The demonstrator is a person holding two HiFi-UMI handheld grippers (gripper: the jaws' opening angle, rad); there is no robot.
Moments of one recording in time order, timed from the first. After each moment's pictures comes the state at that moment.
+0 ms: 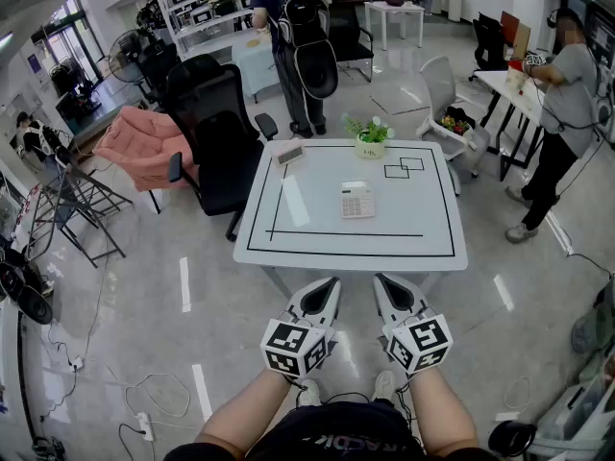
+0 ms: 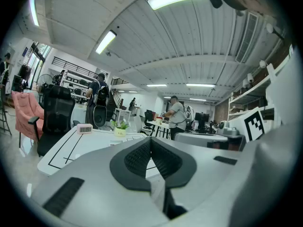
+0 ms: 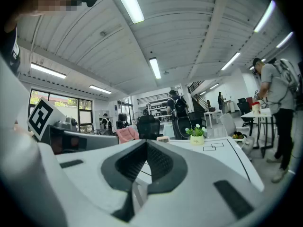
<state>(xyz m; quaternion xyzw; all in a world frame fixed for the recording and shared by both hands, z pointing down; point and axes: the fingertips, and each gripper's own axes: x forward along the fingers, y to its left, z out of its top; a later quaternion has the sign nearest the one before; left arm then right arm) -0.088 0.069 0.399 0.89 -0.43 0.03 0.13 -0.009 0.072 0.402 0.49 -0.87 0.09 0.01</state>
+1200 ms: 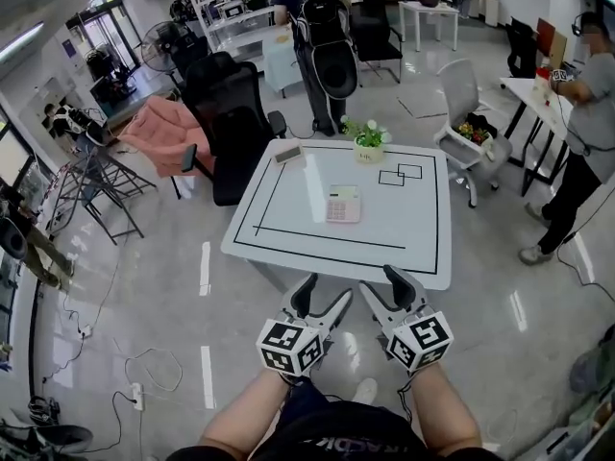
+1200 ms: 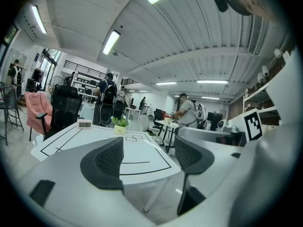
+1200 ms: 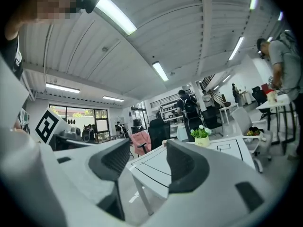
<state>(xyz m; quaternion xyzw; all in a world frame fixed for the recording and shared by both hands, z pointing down) 0.026 0.061 0.415 0.86 -0.49 0.03 0.15 0.104 0.052 0.403 0.40 -0.91 0.11 -0.03</state>
